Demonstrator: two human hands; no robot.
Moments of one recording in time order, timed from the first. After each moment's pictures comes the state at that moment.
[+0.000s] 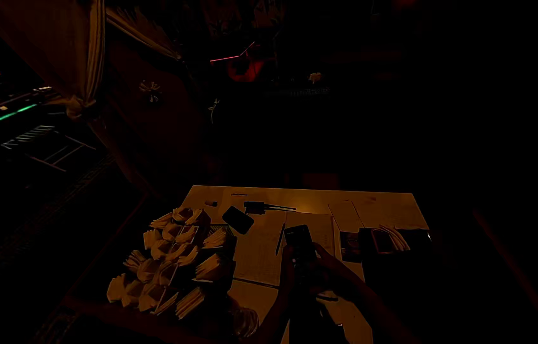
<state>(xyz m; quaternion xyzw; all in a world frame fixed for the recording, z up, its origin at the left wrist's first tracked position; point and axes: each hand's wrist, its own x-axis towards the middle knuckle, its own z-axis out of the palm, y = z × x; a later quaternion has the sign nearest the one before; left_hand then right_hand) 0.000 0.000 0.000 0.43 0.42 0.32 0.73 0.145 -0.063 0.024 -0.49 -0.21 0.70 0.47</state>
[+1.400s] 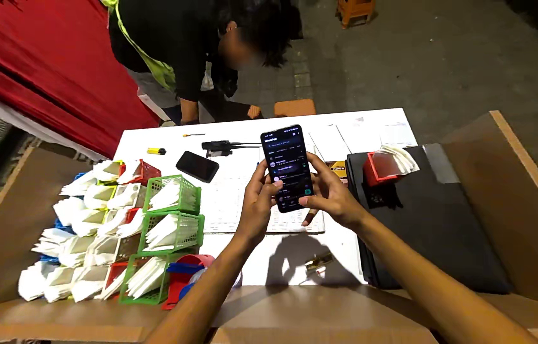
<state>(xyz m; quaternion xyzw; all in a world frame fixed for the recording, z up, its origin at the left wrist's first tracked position) -0.013 0.061 0.037 0.57 0.22 0.26 0.75 0.151 -0.050 0.025 -0.43 -0.39 0.54 0.61</state>
